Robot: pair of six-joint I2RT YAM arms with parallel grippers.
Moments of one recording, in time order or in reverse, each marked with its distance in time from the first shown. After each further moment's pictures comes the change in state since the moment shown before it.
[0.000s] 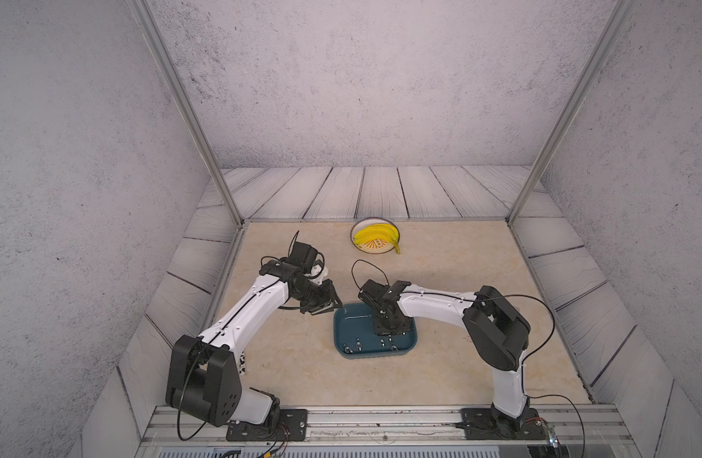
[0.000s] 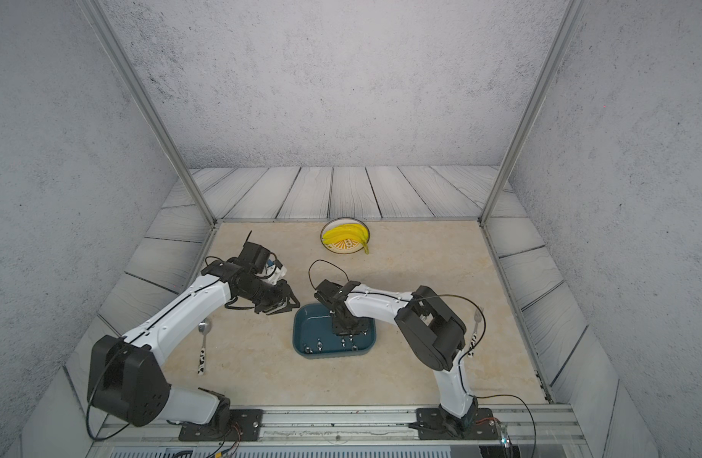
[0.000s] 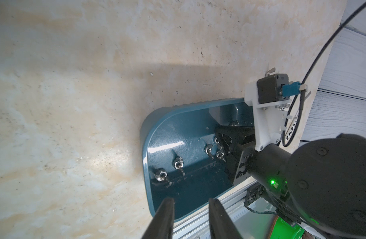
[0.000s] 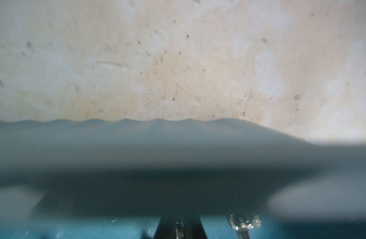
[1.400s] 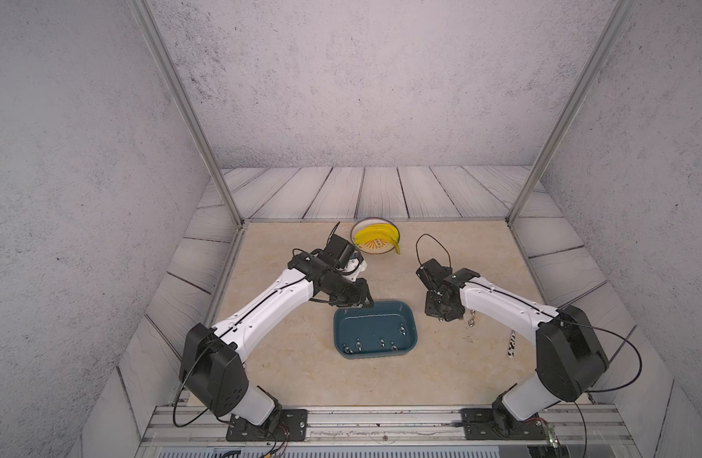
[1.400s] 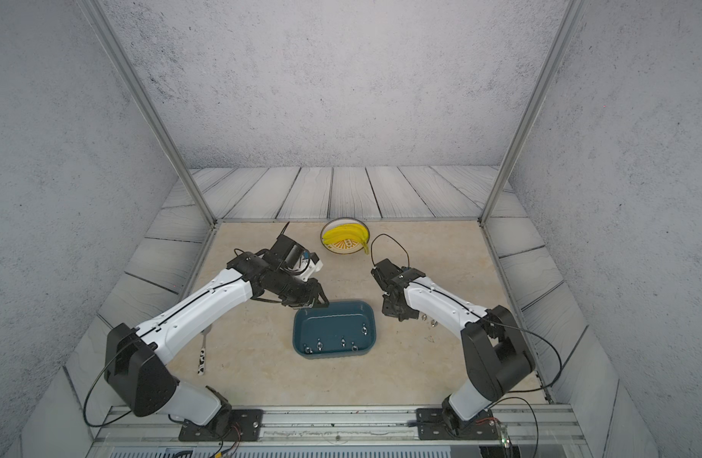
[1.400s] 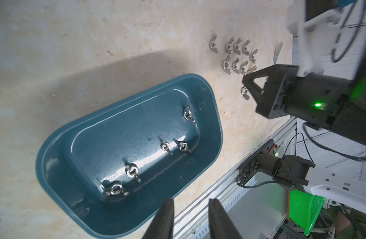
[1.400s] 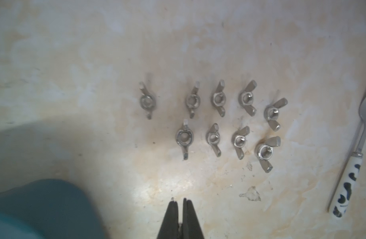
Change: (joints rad) left arm -0.275 0.093 0.226 -0.014 -0.024 0.044; right arm -0.342 -0.393 -0.299 -0.035 0.158 -0.073
